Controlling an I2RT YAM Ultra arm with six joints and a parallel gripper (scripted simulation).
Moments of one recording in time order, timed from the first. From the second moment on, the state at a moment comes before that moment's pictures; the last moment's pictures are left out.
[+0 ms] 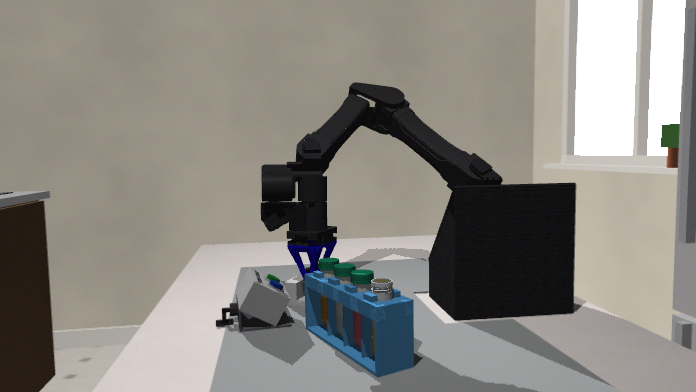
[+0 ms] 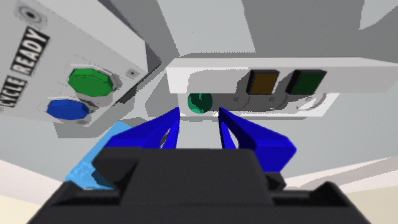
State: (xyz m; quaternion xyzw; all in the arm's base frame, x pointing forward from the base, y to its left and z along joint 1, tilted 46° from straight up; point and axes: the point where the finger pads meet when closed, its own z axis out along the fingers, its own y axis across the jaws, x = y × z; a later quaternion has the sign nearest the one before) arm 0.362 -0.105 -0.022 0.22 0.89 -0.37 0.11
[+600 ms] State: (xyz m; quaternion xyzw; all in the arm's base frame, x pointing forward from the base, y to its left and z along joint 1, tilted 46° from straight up) arm 0.365 -0.043 0.033 0.22 0.90 -0.37 0.12
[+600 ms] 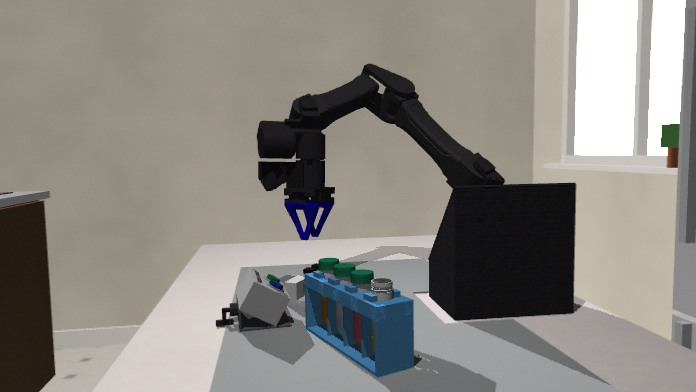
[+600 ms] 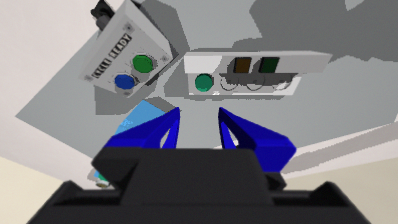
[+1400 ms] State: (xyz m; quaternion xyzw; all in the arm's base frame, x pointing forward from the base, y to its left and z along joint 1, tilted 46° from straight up) arm 0.389 -0.017 -0.009 0.00 0.92 -0.39 0.00
